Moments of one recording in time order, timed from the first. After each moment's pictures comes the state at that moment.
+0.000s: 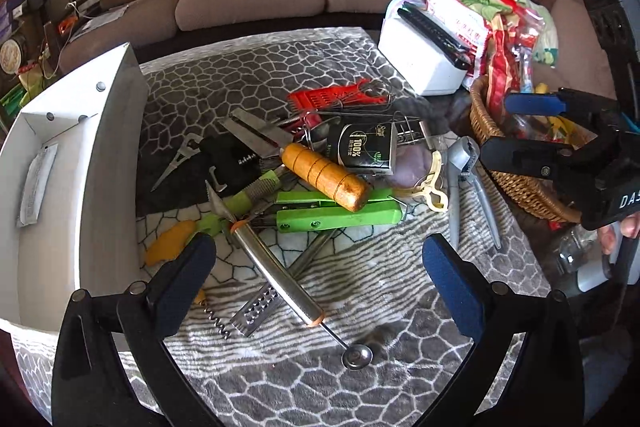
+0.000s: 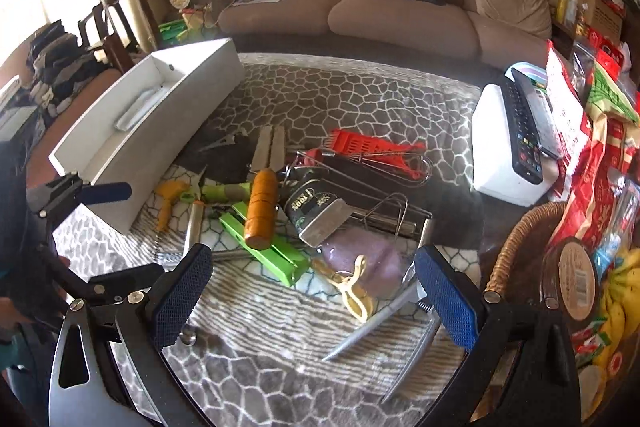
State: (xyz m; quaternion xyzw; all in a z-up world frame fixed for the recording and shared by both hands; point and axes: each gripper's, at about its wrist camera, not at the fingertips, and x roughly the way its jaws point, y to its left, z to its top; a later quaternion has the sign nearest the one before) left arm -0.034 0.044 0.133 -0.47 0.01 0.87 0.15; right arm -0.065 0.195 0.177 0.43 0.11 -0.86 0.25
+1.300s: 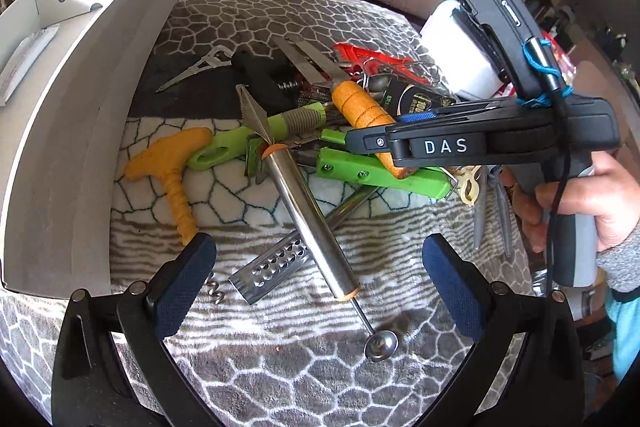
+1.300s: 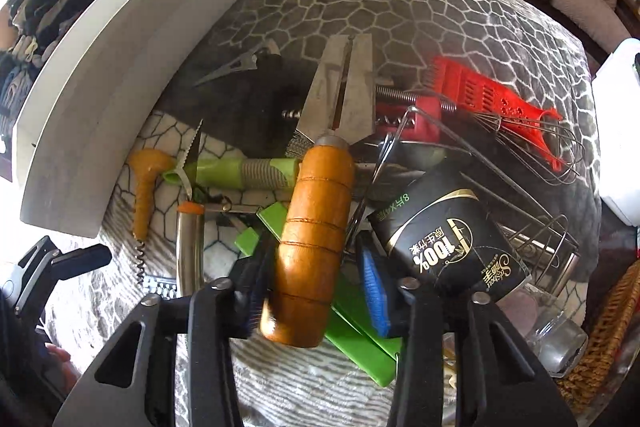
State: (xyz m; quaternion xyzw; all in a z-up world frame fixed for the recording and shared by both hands) left arm -0.023 -0.014 0.080 -0.50 -0.13 0.85 0.13; right arm -0.140 0.081 0.071 0.58 0.12 -0.76 0.28
